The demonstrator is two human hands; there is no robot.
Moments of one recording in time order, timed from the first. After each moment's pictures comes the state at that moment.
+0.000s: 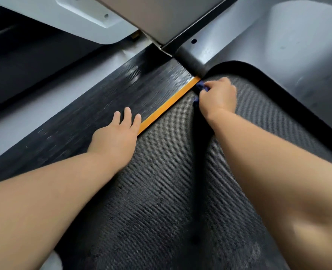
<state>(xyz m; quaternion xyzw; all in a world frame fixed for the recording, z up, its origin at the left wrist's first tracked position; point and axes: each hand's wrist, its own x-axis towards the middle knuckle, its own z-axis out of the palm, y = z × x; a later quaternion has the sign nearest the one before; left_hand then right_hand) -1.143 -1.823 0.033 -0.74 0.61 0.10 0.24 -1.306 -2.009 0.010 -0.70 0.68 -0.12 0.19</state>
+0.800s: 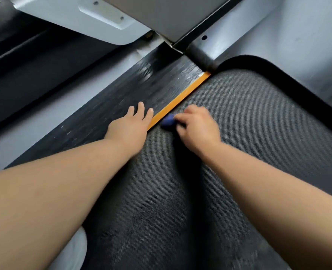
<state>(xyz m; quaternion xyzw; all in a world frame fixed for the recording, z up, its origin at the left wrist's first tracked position) -1.134 -1.825 0.029 -0.74 0.63 0.09 0.23 -1.302 -1.914 0.005 -0.87 0.45 -0.08 0.19</state>
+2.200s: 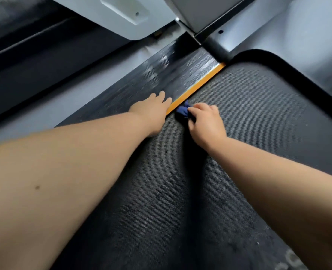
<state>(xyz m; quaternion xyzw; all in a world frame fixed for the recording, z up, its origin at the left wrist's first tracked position) -1.121 -1.811 0.042 -0.73 0.65 0.16 0.17 -1.285 -1.860 0.008 -0.86 0.49 -0.05 0.17</state>
